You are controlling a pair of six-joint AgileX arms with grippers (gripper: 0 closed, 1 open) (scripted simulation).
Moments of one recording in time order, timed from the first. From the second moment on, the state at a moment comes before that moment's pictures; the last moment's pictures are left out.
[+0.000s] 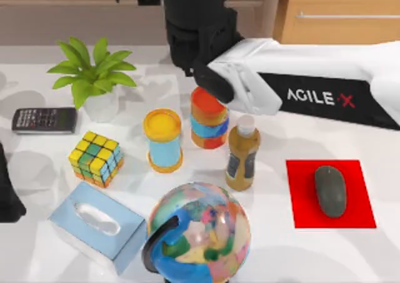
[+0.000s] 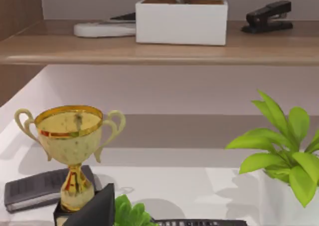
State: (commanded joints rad) left arm 0.00 0.00 0.00 0.00 0.00 0.00; right arm 0.76 2.19 1.63 0.57 0.67 0.08
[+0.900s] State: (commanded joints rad) left arm 0.00 0.00 0.00 0.00 0.00 0.00; right arm 0.41 1.47 0.64 0.70 -0.11 0.68
